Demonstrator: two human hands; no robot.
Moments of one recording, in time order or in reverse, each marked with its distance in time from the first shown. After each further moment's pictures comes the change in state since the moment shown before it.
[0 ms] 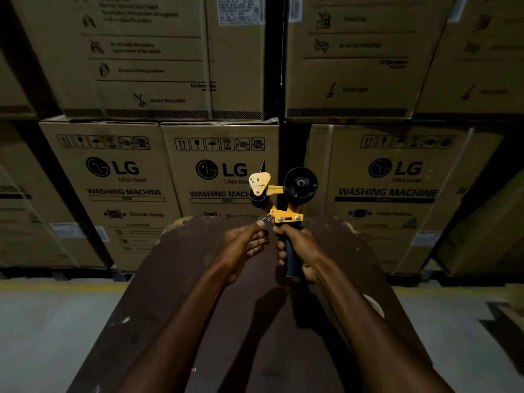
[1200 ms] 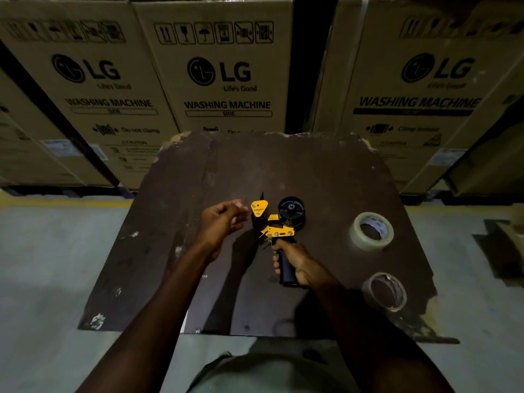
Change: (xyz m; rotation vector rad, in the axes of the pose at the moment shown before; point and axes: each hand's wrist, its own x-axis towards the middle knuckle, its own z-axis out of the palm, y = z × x) left_hand -0.041 -0.103 -0.079 0.161 0.253 -0.192; right_hand -0.004 0.221 -0.020 -0.056 0.089 0.588
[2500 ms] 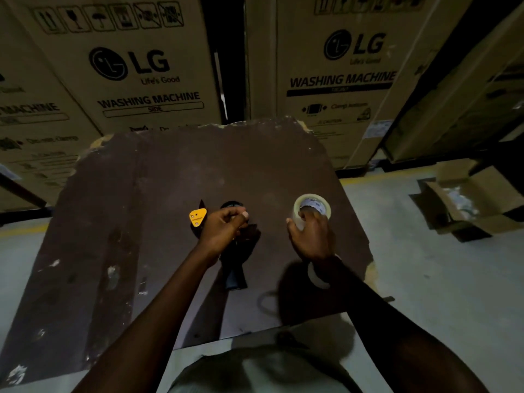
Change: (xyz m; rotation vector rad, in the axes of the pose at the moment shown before) left_hand 0.006 -0.051 0.133 0.248 -0.229 0.021; right_hand -0.011 0.002 -0.169 -0.876 0.865 -0.667
